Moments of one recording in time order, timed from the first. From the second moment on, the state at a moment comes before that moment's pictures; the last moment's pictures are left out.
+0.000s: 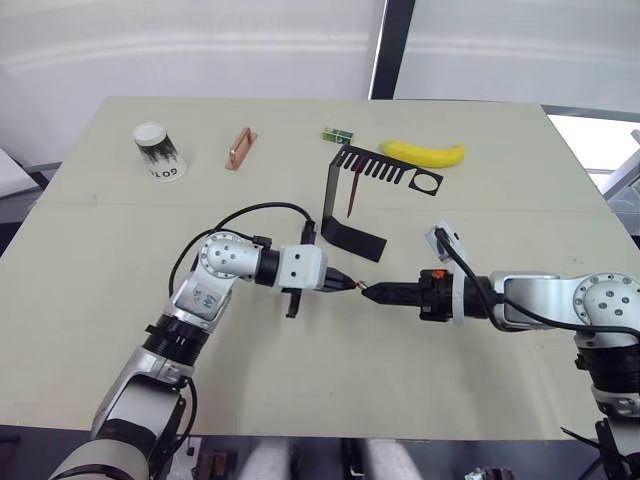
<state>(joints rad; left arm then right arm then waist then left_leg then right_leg) -0.70 0.42 -0.29 0.17 -0.07 -0.13 -1.16 -0.53 -0.81 0.06 -0.12 1.88 1.22 -0.11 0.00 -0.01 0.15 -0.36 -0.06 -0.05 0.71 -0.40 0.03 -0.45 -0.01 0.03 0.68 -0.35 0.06</state>
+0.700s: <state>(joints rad) -0.70 0.41 -0.29 0.17 -0.05 -0.11 -1.15 -0.53 -0.81 0.07 -0.14 1.88 1.20 -0.11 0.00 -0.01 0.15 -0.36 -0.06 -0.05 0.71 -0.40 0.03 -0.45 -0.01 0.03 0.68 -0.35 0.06</state>
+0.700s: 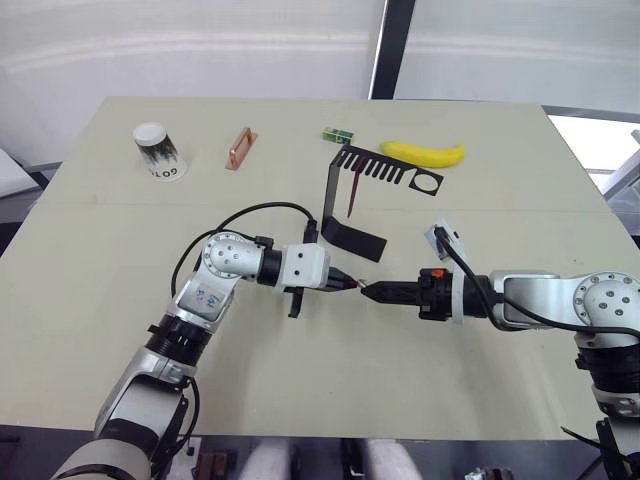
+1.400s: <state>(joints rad) -0.71 0.40 -0.29 0.21 -0.05 -0.11 -1.15 -0.53 -0.81 0.07 -0.14 1.88 1.20 -0.11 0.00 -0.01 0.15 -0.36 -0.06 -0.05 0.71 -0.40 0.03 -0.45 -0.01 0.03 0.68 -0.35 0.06</state>
